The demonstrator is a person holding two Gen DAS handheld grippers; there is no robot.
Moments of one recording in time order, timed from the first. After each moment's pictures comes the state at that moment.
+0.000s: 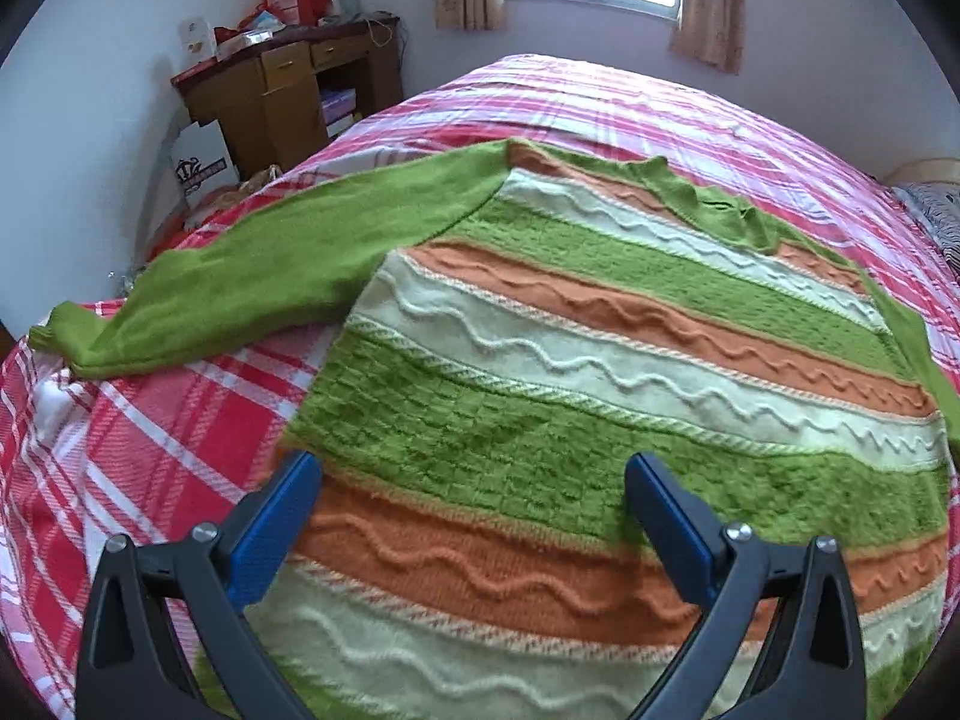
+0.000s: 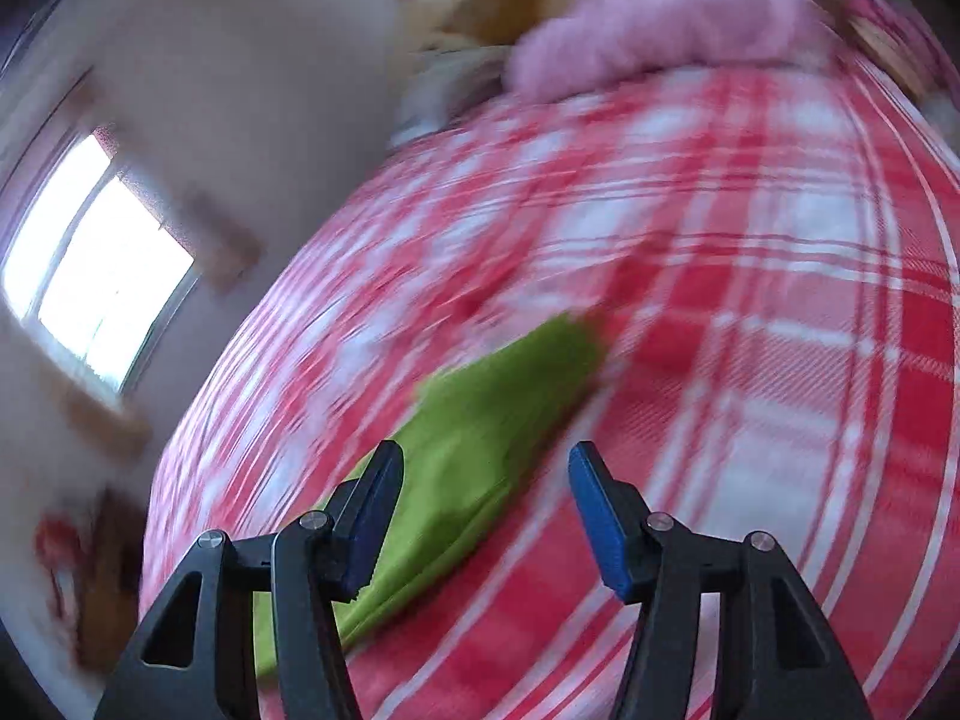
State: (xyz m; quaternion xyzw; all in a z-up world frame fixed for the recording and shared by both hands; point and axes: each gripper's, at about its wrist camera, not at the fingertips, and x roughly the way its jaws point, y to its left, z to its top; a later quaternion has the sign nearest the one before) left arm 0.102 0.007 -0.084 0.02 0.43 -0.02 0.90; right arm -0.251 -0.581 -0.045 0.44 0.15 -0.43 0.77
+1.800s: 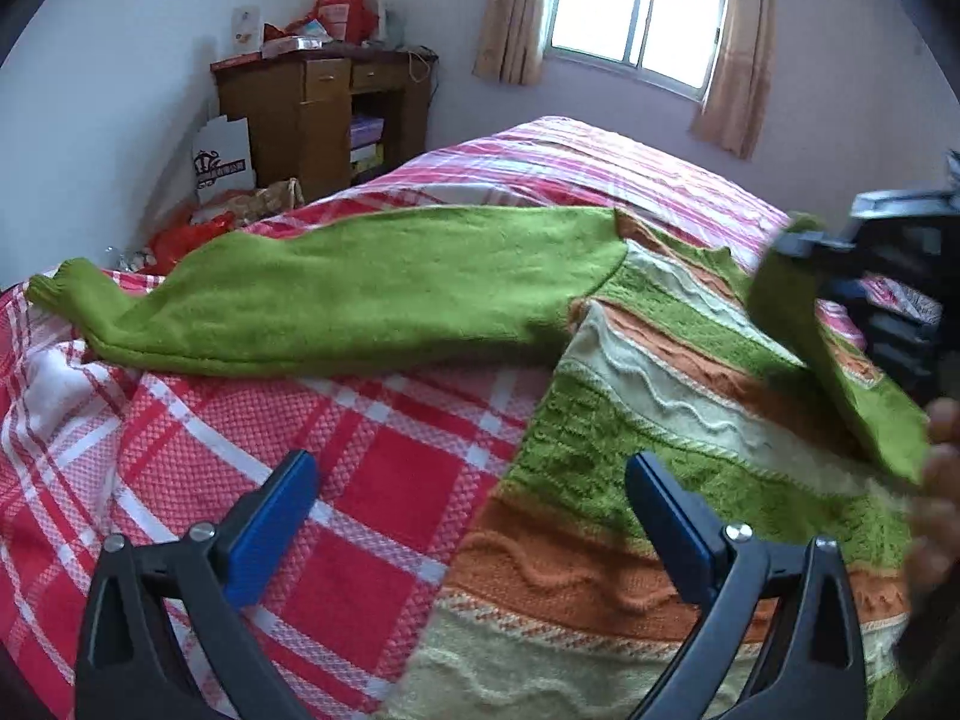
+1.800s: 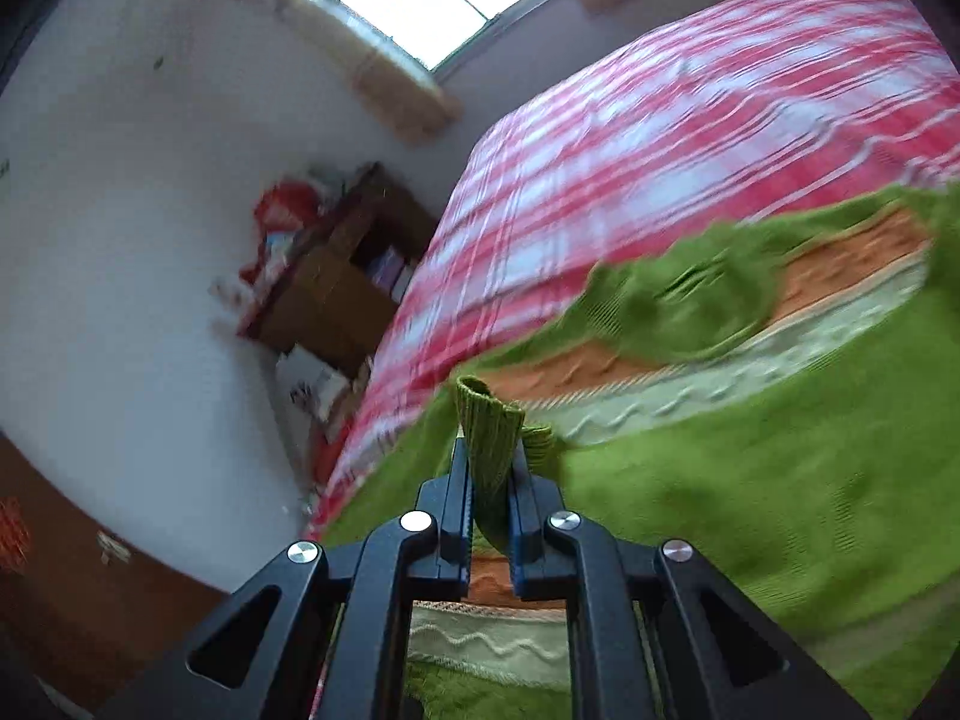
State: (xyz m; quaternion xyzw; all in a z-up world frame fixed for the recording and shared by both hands) left arm 0.120 0.090 -0.093 -0.07 0.37 -0.02 0.93; right arm 0.148 -0.147 -0.050 0.33 0.33 0.06 0.88
